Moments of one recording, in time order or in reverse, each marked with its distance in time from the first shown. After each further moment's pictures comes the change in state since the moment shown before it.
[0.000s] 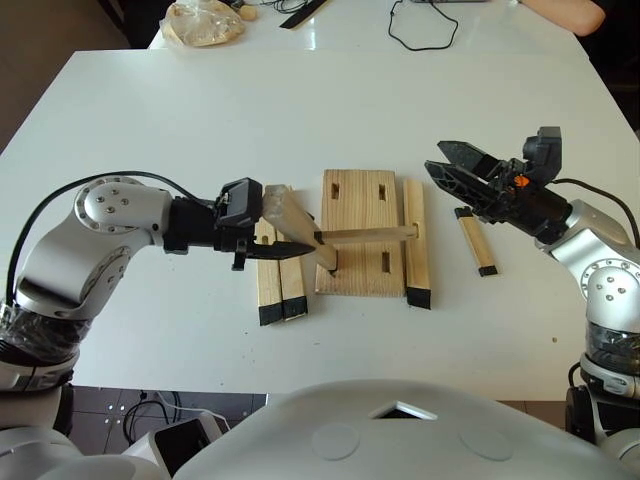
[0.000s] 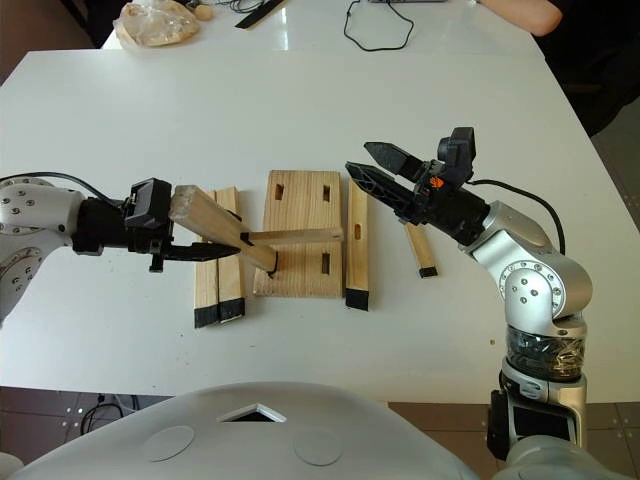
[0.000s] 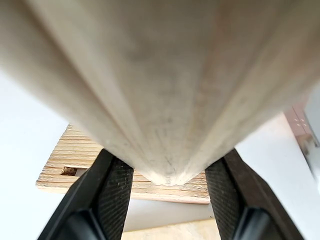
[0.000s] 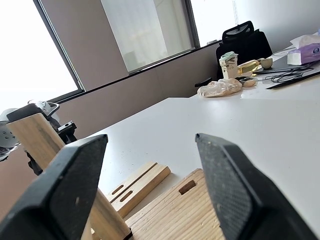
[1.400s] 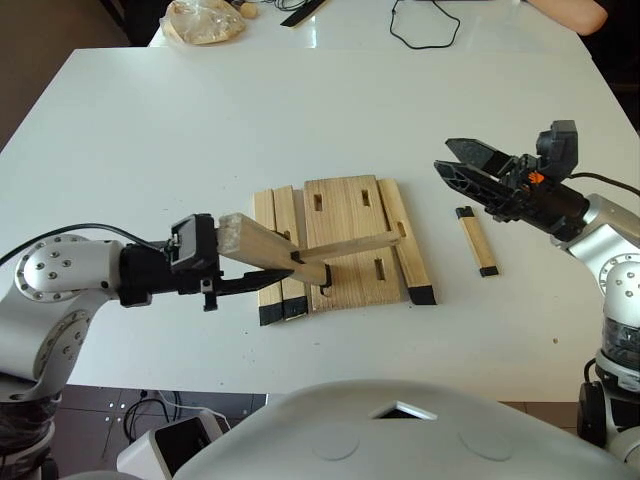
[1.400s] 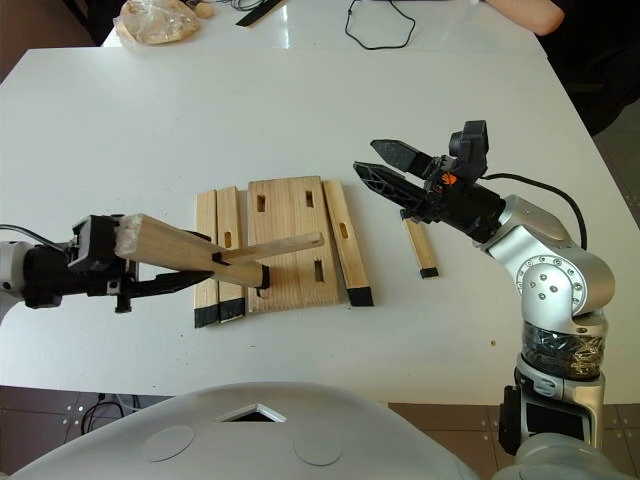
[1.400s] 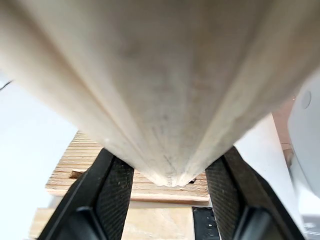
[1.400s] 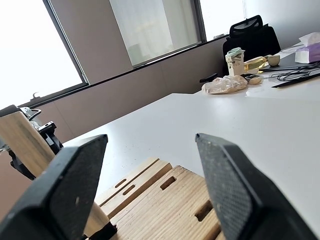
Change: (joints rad) left arm 0.408 -0.041 0.337 -0.222 -0.016 -0.091 -0.027; right arm -0.019 -0.055 -0.032 0.000 0.027 0.043 0.040
